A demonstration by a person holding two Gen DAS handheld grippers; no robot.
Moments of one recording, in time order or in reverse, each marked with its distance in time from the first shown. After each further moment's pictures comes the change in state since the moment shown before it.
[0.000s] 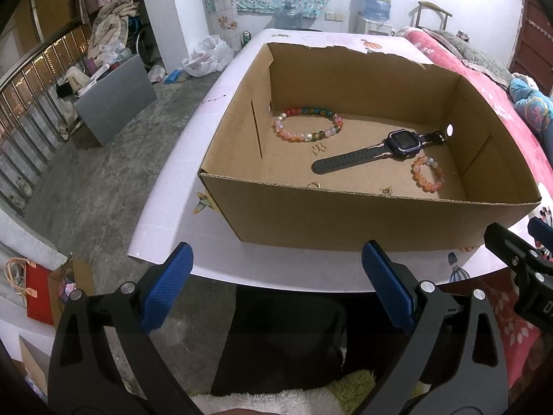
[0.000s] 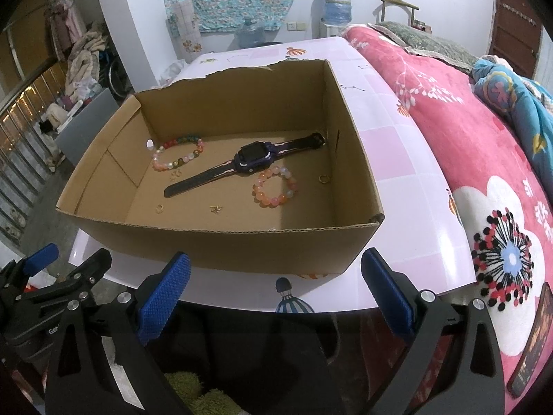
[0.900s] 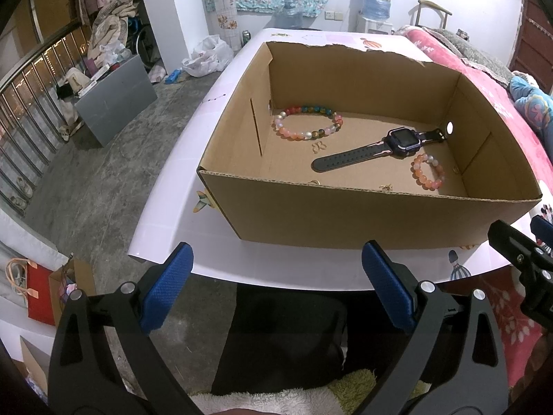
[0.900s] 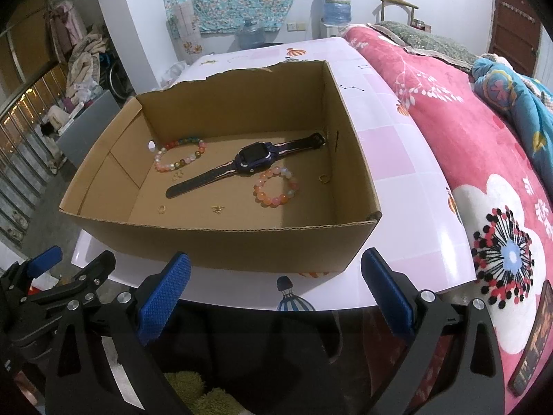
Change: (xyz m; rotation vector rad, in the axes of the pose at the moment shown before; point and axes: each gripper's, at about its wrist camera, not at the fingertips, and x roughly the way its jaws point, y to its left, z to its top) left arm 0.000 0.001 -0.001 0.004 -0.001 0.002; right arm -0.003 -0.001 0.000 0.007 0.000 0.005
